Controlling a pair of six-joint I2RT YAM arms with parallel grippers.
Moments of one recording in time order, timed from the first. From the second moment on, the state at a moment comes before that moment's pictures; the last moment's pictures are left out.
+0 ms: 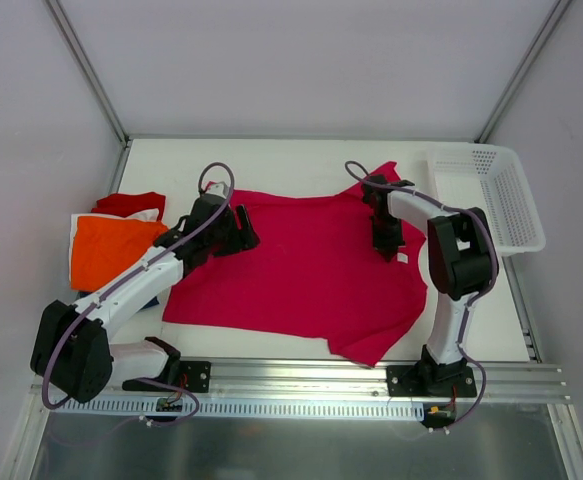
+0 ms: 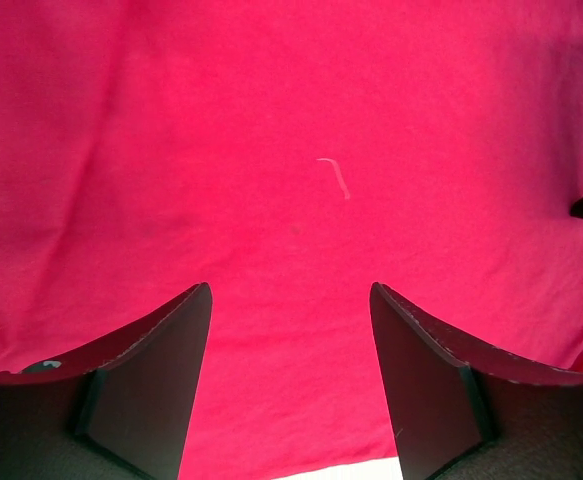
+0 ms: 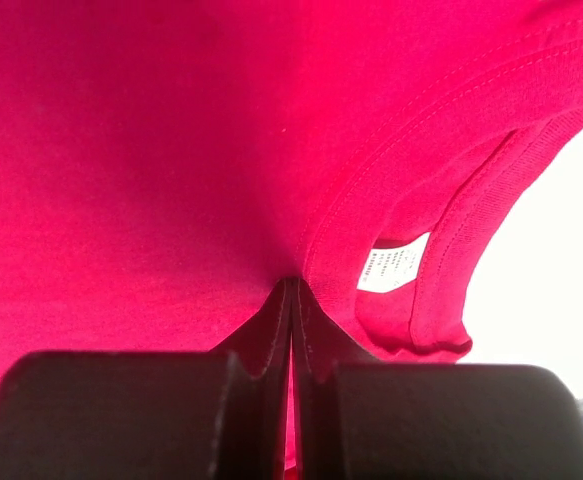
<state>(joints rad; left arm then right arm) -0.48 1.24 0.83 -0.34 -0.03 -0.65 0.34 1.96 1.35 -0.93 0.26 0.35</state>
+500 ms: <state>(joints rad) -0.48 1.13 0.79 -0.37 -0.04 -0.65 0.15 1.94 1.32 -0.98 0.24 0.31</state>
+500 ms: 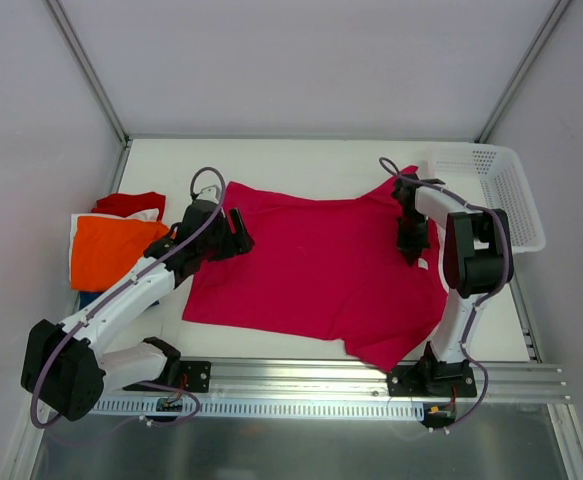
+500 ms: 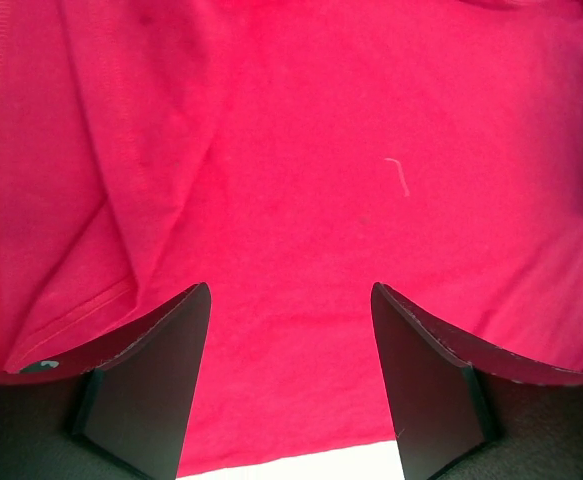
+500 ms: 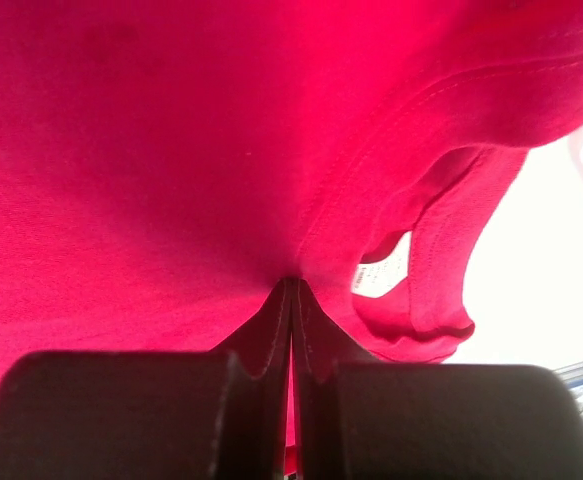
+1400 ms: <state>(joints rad) -0.33 2.03 1.53 -0.48 -0.42 -0.59 0.15 1.05 1.09 -0.82 -0.11 0.24</state>
